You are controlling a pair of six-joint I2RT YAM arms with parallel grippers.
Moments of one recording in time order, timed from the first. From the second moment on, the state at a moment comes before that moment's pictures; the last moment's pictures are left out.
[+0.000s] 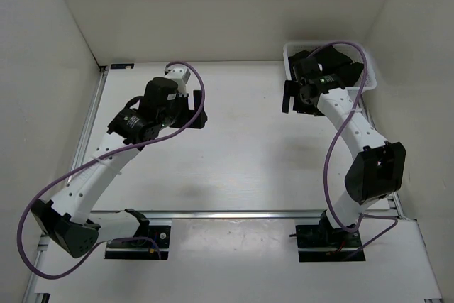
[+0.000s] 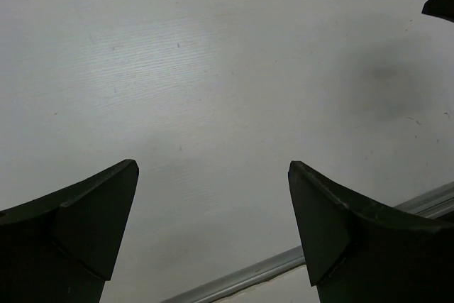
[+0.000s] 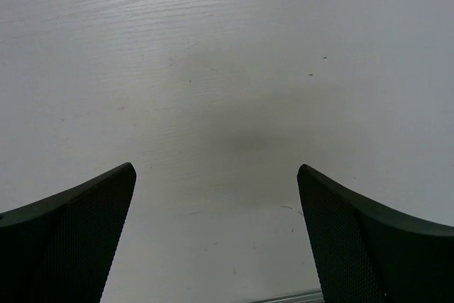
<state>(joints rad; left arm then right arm) -0.58 1.21 1.36 -0.75 -0.09 -0.36 0.33 1.63 1.52 -0.94 0.27 0.34</state>
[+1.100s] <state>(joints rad) -0.57 1.55 1.44 -0.75 -0.11 -0.34 -0.04 2.62 2.58 -0.63 -0.16 0.51</state>
